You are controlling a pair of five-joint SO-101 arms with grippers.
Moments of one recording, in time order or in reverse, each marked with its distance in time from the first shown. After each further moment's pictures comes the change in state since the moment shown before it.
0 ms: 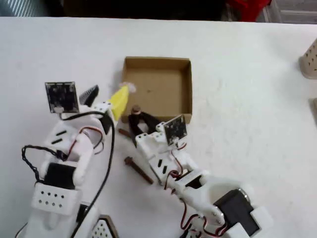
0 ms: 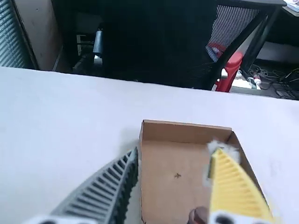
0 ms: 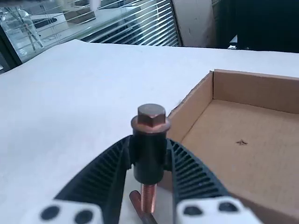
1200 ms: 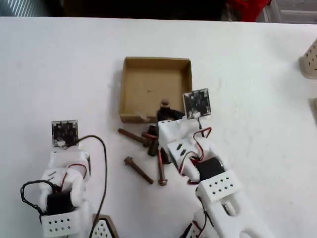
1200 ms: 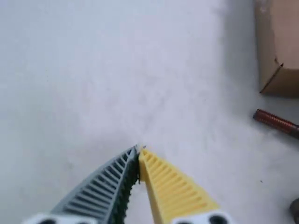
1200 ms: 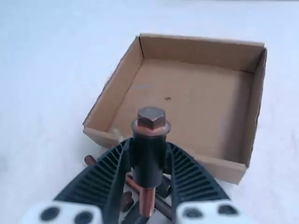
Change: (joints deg) left arm -19.6 -37.6 33.3 29.5 -17.4; right arm 11.6 -44.3 -14.2 81.1 -0.1
